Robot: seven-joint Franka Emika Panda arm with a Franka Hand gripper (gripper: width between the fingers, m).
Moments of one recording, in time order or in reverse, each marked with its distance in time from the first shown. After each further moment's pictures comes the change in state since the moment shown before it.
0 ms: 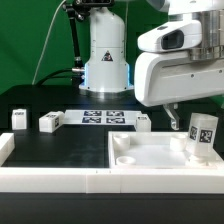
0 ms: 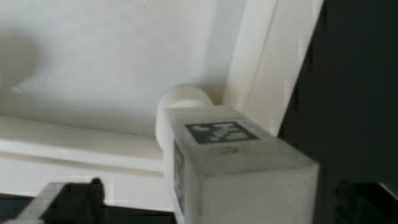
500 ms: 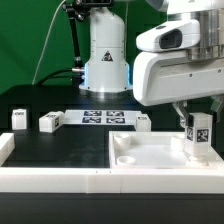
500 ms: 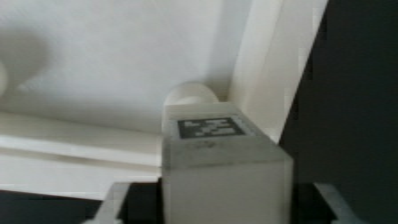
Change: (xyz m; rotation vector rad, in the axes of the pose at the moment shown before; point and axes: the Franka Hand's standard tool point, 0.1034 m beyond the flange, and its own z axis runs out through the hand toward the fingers) arm 0.001 0.003 -0.001 -0.003 0.008 0.026
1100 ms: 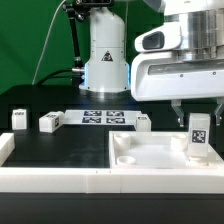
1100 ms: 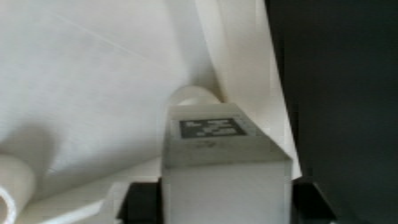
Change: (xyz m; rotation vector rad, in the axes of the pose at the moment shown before) arm 0.003 0.002 0.001 0.020 0.014 0.573
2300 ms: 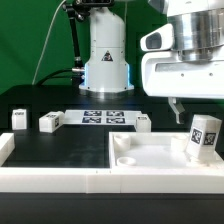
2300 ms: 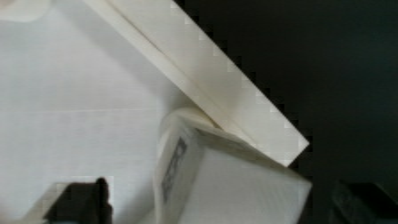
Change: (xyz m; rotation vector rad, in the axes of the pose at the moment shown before) arm -0.004 -0.009 0.001 0.015 0.003 0.298
